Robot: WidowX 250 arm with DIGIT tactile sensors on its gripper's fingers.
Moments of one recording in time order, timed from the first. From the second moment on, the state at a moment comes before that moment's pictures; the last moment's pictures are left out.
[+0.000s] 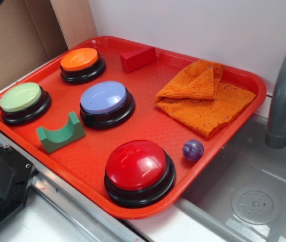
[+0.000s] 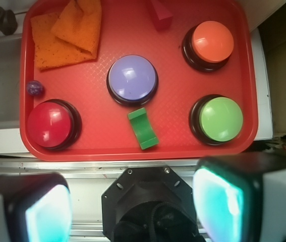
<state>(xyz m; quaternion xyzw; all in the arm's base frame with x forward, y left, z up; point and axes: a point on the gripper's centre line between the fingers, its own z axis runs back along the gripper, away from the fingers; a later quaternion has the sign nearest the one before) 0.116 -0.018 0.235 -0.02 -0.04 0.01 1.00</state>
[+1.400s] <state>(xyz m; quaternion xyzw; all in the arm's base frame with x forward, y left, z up) 0.228 -0.119 0.120 -0.04 -0.07 -0.37 0.92</state>
